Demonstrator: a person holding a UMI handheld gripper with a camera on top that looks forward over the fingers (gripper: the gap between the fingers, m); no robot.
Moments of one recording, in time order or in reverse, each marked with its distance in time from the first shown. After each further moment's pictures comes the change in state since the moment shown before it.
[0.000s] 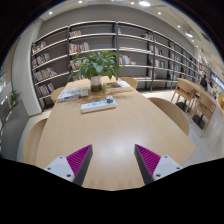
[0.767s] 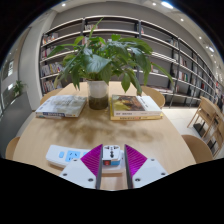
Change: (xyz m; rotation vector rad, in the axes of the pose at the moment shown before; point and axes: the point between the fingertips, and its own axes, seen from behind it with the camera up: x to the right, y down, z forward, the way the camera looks) arm -0.021 -0.163 0.330 0.052 -0.140 -0.171
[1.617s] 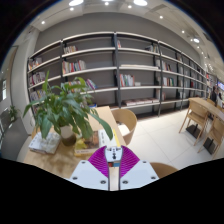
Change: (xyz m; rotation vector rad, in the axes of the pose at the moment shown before) arm 0.180 -0.112 -0.048 0.170 0.059 0.142
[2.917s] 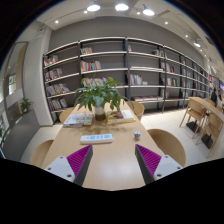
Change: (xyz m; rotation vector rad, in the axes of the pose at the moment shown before) arm -0.113 0.080 -0.320 -0.033 -0.071 -0.034
